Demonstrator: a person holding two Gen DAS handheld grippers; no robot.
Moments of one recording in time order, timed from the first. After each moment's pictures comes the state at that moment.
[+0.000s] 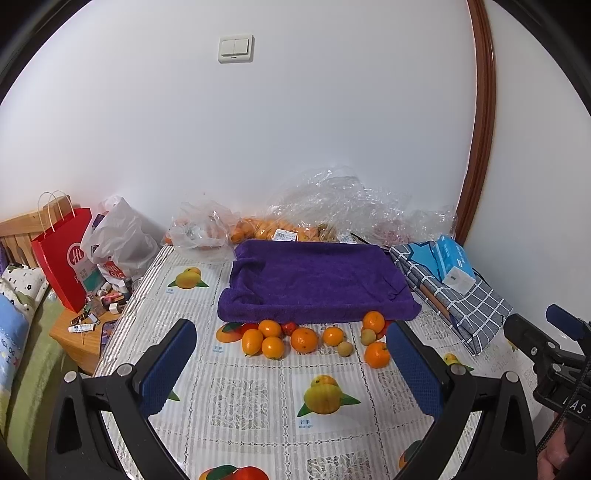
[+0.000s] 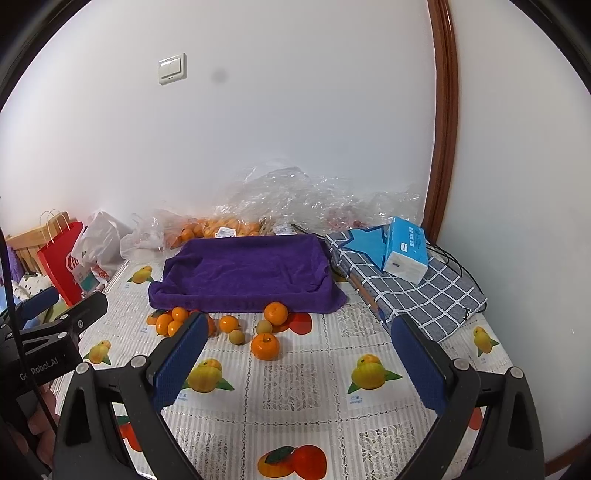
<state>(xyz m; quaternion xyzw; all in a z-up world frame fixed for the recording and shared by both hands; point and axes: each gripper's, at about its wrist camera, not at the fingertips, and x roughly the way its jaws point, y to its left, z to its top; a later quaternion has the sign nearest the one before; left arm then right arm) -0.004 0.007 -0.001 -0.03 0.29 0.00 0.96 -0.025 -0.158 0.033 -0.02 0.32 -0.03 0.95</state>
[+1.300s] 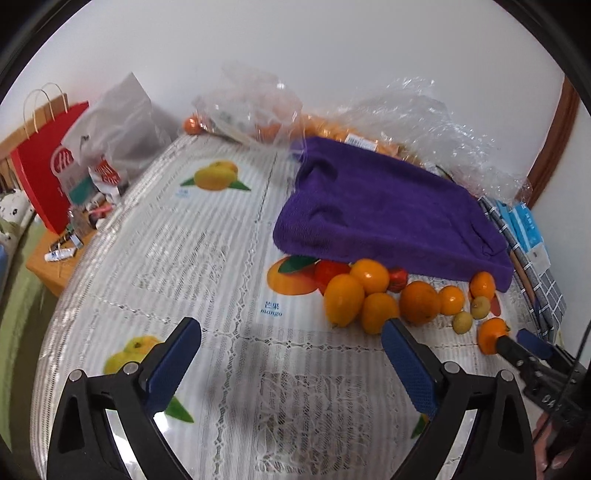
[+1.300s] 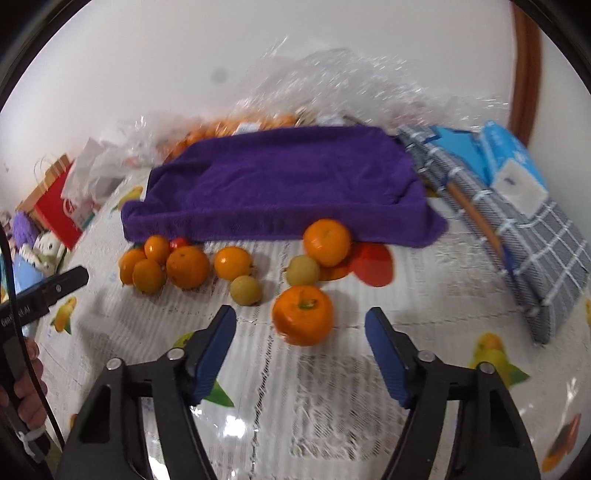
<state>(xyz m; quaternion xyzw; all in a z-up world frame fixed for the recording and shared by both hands) 0.106 0.102 -0.144 -0.10 0.42 0.03 0.90 0.104 -0.135 -0.147 -0.01 0.46 0.05 0.88</state>
